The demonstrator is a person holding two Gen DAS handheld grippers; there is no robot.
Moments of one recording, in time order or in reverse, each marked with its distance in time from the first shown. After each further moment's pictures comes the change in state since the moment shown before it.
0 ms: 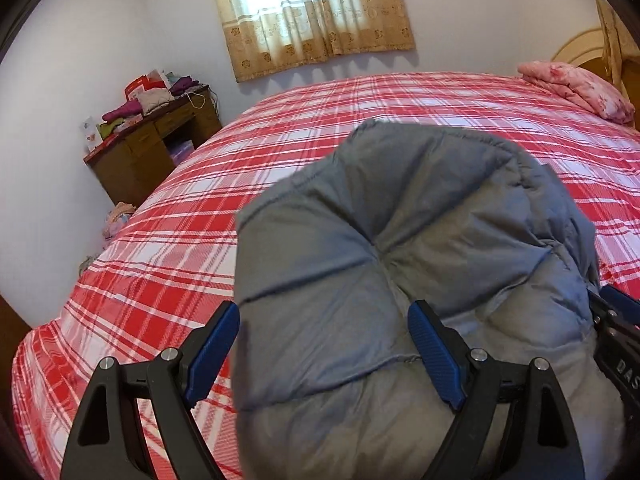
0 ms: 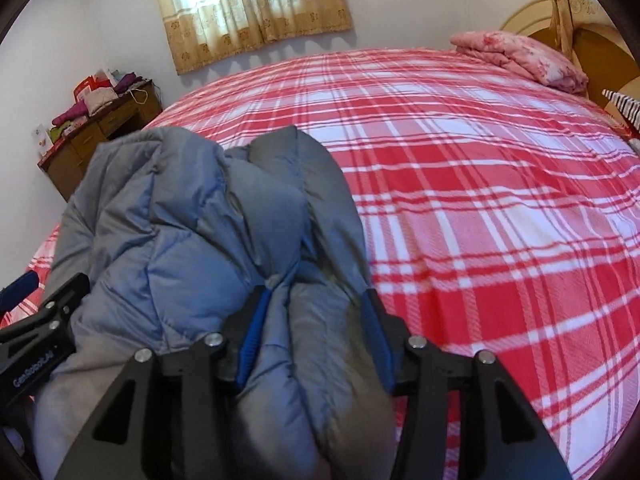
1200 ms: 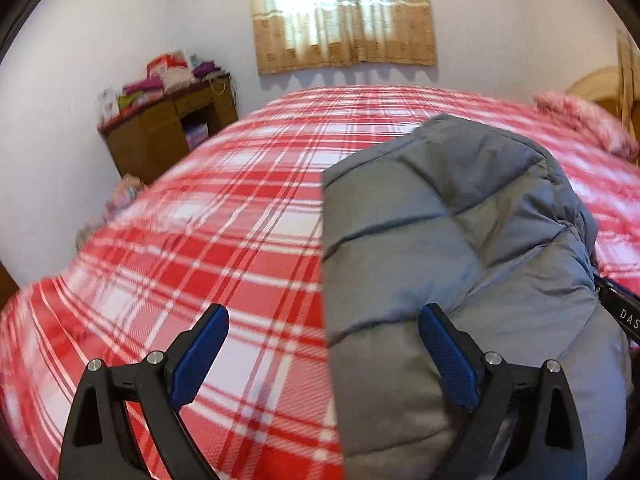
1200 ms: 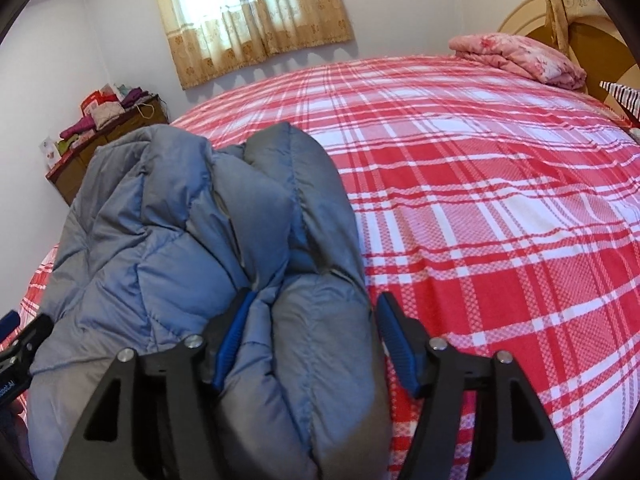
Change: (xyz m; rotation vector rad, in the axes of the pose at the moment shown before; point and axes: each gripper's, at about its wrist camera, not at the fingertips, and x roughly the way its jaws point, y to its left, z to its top) left arm -0.031 0.075 -0.045 -0.149 -0.009 -0.043; right arm -0.009 -0.008 -0.007 0.033 -0.064 0.054
